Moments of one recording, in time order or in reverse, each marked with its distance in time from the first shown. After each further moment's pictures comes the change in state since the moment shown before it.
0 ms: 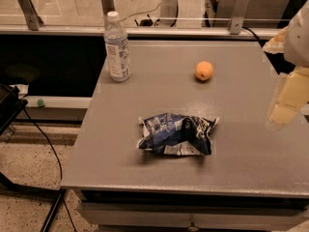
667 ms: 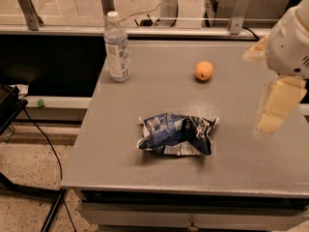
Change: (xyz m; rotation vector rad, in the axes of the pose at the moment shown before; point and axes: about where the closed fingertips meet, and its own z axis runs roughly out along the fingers) arm -0.024 0.018 0.013 -0.068 -0.053 -0.092
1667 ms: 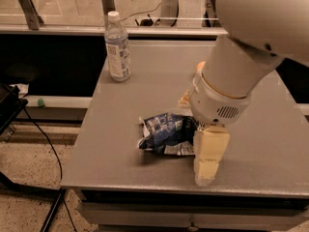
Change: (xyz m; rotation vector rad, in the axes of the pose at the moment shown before) arm -0.084 0.079 0.090 -0.252 -0.041 -0.197
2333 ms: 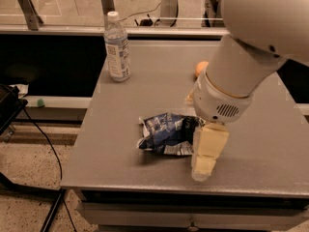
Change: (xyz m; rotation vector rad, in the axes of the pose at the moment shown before) arm 0.009 -0.009 0.002 0.026 -0.003 0.106
